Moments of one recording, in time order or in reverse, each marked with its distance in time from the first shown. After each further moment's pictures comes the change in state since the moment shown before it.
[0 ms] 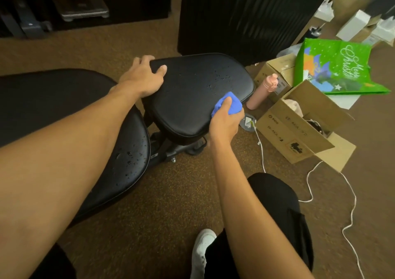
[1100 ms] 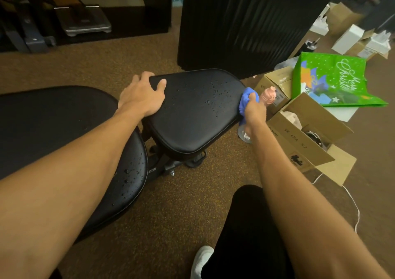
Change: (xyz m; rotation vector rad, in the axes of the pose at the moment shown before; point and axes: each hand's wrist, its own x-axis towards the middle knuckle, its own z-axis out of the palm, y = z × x) left_hand 0.002 0.004 0.011 0.070 0.120 -0.003; right_hand 0.131 -0.047 -0.021 -0.195 -0.135 0.039
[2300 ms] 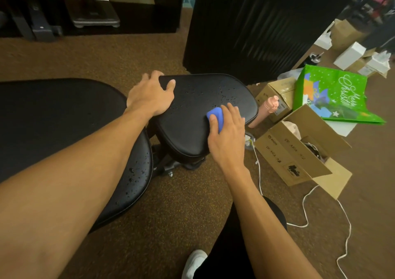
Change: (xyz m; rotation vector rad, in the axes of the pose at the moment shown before) left_hand 0.000 -0.002 0.001 -0.021 0.008 0.013; right_hand -0.126 0.028 0.026 -0.742 -0.070 -0.745
